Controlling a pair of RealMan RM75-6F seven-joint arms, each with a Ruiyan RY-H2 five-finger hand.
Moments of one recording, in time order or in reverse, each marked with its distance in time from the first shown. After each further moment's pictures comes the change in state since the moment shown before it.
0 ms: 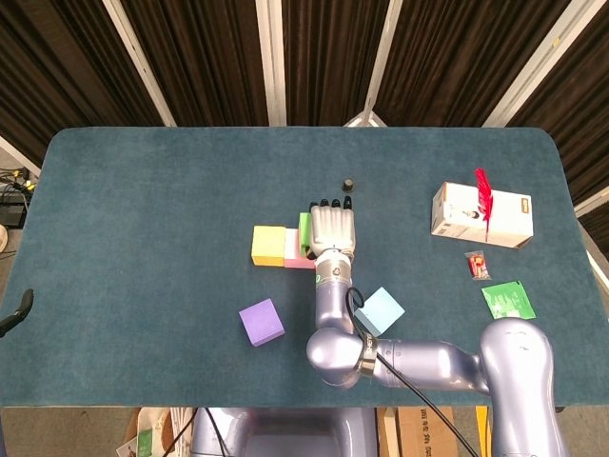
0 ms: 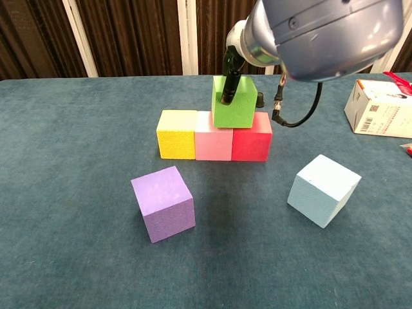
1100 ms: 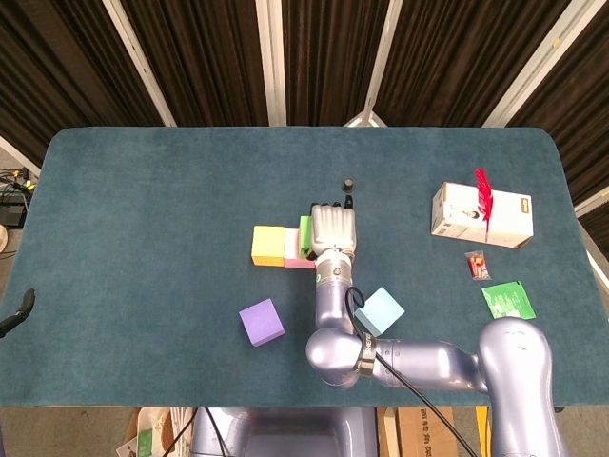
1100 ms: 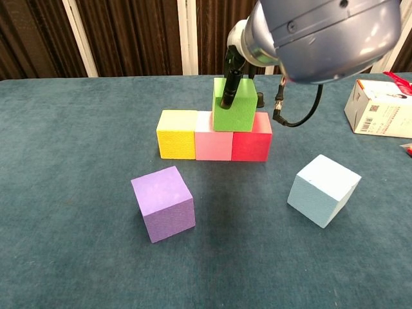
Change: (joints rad) left arm 0.000 0.005 0.005 0.006 0.019 0.005 -0.028; right arm 0.005 0.001 -0.009 0.005 -0.001 0.004 0.015
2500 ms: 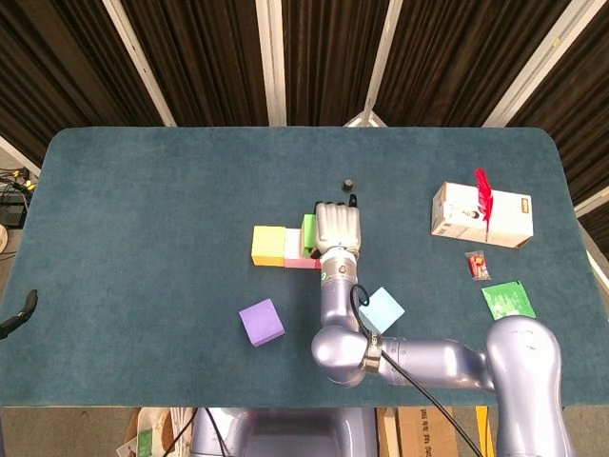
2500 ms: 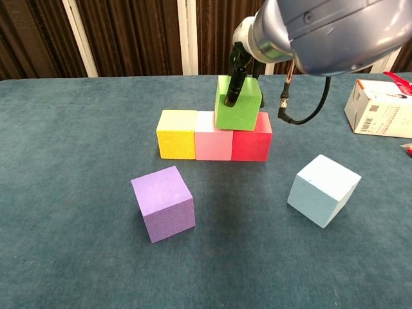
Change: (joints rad) left arm -0.002 -0.004 0.009 0.012 0.017 0.003 -0.008; right arm -0.003 0.036 -0.018 -0.019 0.017 -0.013 0.030
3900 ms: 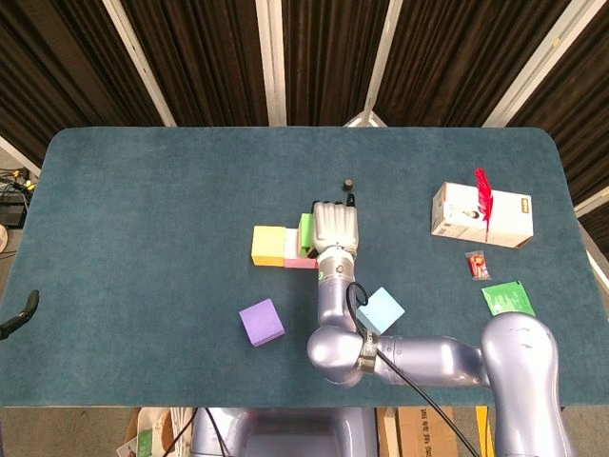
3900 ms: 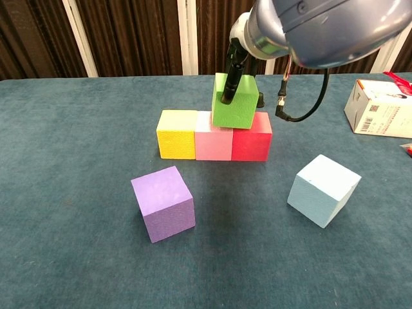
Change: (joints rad) left arm -0.001 0.004 0.006 0.003 0.008 -0.002 -0.009; right arm 0.048 0.022 -0.030 0.002 0.047 0.004 0.049
